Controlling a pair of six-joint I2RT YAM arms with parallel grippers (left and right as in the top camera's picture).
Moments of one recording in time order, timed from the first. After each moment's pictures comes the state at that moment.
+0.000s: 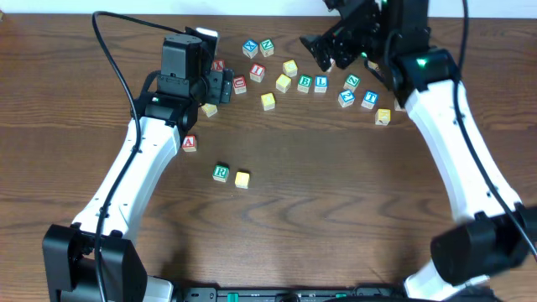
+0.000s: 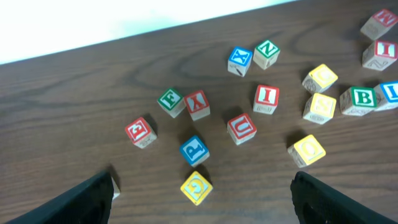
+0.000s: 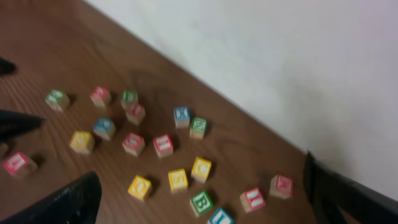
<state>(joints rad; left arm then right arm) -0.21 1.60 1.28 -0.40 -0.06 0.05 0.26 1.80 1.75 -0.51 -0.37 -0.30</state>
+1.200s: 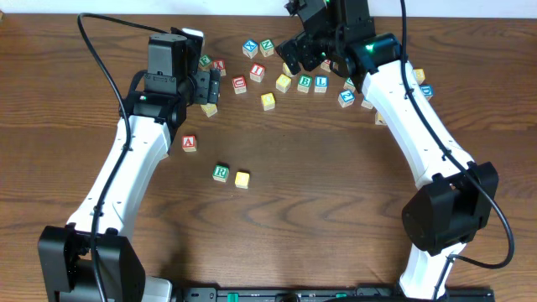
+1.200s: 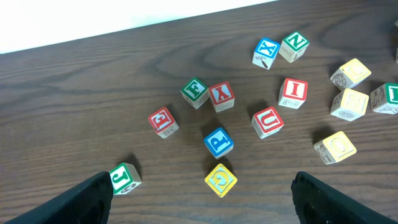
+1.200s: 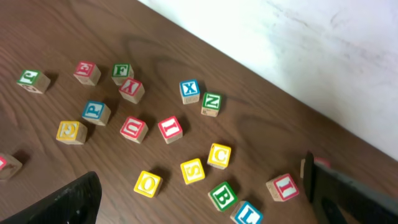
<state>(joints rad) -0.15 1.60 1.28 -0.42 -0.06 0.06 0.37 1.99 1.90 -0.61 -0.21 -0.22</state>
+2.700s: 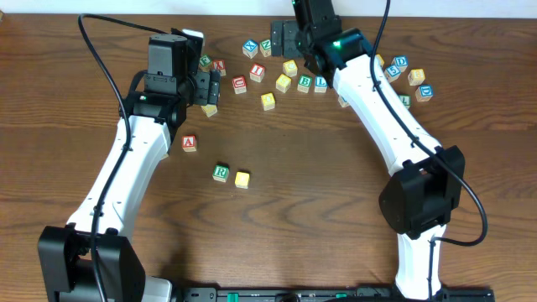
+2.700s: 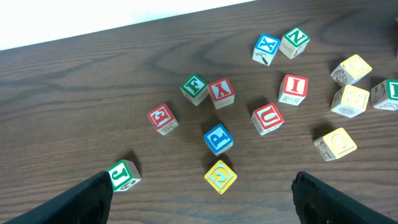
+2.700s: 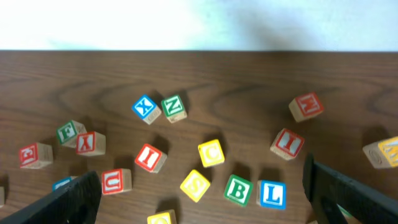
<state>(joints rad) -0.15 1.60 1.28 -0.43 -0.06 0.06 0.45 2.14 2.06 -0.68 0.17 0.34</state>
